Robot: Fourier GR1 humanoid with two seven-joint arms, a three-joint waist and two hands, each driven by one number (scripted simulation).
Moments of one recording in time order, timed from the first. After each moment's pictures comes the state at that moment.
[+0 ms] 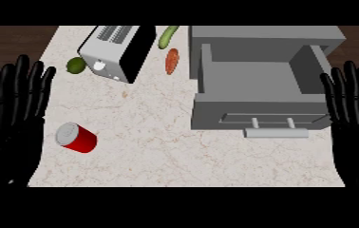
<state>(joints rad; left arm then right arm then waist) -0.03 0.09 0.01 -2.10 0.01 -0.03 -0.03 0.01 -0.07 -0.03 -2.10 0.02 0.00 0.02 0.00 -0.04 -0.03</state>
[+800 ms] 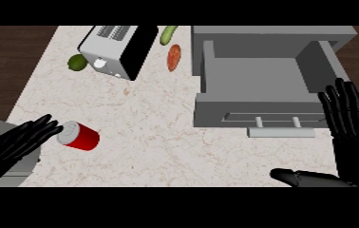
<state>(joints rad) 0.17 0.56 0.12 -1.94 0.60 -0.76 -0.02 0.12 -0.08 -0.04 -2.12 0.02 -0.01 0.18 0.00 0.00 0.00</state>
